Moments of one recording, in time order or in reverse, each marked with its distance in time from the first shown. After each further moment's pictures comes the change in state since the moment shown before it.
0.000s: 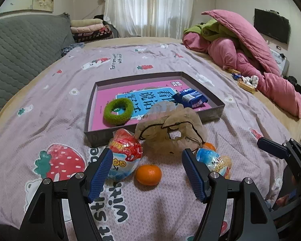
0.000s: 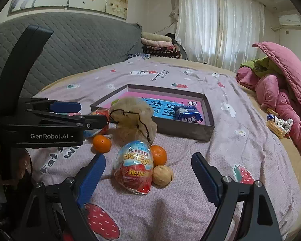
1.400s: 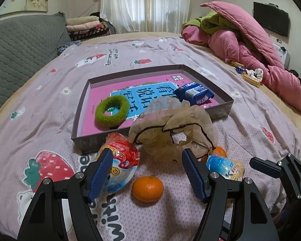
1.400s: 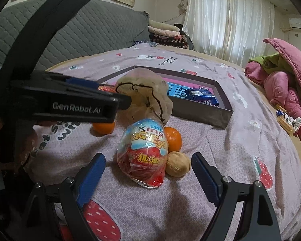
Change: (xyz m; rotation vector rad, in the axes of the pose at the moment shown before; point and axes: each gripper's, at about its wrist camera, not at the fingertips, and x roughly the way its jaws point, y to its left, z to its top) left arm 0.039 -0.006 0.008 0.025 0.021 0.004; right arm 0.034 0.018 -0.021 -0.058 0.069 -0.001
